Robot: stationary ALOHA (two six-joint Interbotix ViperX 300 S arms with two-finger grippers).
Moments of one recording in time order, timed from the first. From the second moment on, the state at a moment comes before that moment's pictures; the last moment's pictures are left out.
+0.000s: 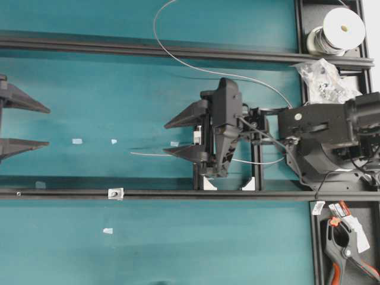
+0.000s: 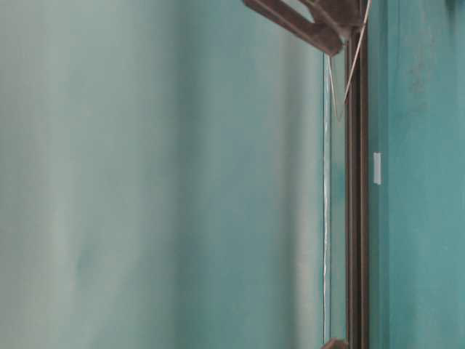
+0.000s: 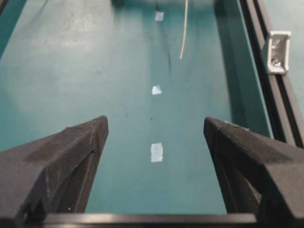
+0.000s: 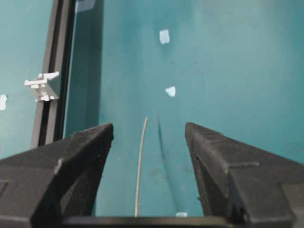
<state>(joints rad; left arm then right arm) -0.01 -0.16 1.24 -0.04 -0.76 0.00 0.05 -0.24 1.03 0.09 -0.32 0.25</state>
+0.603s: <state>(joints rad) -0.01 0.04 1.23 -0.04 -0.90 -0.04 0.07 -0.03 1.01 0.09 -0.42 0.27</state>
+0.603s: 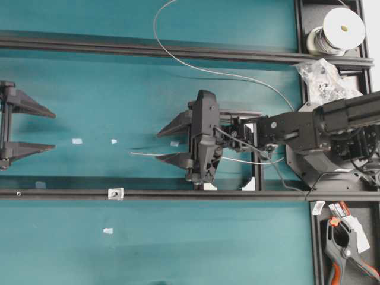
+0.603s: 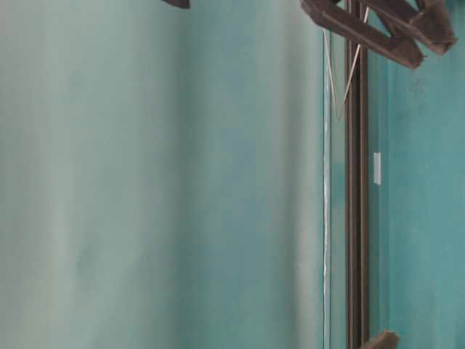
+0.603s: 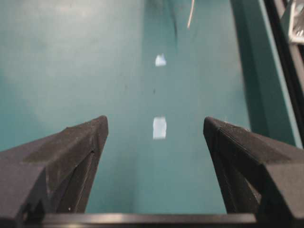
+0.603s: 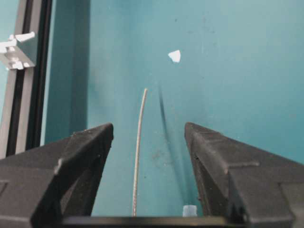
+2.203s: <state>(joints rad) -0.01 0.12 1.20 -0.04 -0.96 -0.09 0.08 0.07 0.93 0.09 -0.29 0.32</state>
